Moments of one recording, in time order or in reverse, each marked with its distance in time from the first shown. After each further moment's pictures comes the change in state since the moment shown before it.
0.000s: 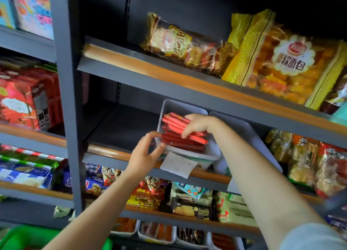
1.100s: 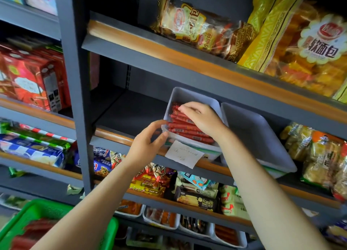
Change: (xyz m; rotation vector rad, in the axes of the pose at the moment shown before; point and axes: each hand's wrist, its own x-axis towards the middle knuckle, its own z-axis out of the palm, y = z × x) left_hand -0.013 0.008 -0.006 0.023 -0.006 0.000; right_hand -0.054 -0.019 0.044 0.420 0.347 -0.290
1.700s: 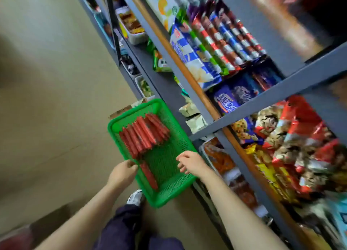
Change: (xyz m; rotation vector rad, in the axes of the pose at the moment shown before) left_hand -0.352 -0.297 -0.171 0.190 0.460 -1.389; right_hand -0.052 0.109 0.501 -0.086 -1.009 0.411
